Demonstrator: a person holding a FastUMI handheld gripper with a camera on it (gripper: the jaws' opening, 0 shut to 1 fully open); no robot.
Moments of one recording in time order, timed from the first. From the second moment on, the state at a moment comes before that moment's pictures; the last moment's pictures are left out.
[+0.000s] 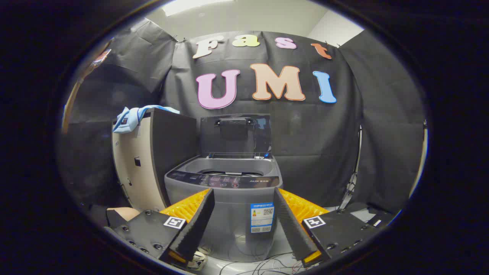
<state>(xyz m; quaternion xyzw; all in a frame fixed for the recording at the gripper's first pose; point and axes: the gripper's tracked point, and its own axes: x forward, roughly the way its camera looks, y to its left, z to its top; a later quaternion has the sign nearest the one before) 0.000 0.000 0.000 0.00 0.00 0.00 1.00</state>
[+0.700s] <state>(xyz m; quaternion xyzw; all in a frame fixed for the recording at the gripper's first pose) 0.001 0.000 -0.001 0.00 0.00 0.00 1.00</state>
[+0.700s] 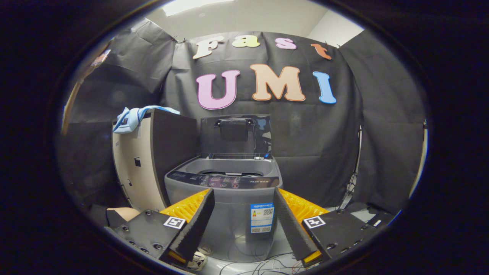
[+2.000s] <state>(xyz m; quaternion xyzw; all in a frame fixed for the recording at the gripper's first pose) 0.082 0.122 0.184 0.02 -0.09 0.04 1.00</state>
